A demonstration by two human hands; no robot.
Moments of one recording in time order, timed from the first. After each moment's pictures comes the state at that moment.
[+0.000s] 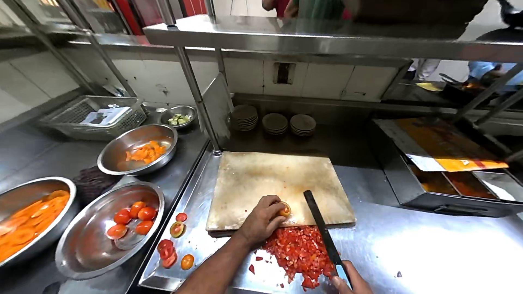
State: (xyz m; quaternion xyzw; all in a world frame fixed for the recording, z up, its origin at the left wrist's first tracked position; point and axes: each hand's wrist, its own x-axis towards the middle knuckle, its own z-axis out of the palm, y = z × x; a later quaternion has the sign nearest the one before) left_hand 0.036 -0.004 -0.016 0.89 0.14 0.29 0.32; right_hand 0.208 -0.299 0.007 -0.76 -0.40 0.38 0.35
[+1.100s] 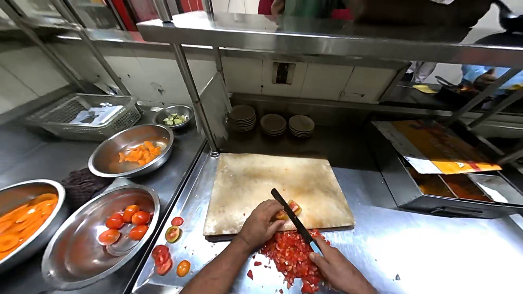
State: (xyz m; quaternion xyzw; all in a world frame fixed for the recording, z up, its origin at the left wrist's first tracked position) left_hand 0.039 -0.004 -0.019 0.89 0.15 0.29 0.31; right_hand 0.222 -0.208 0.024 -0.77 -0.44 0.45 0.12
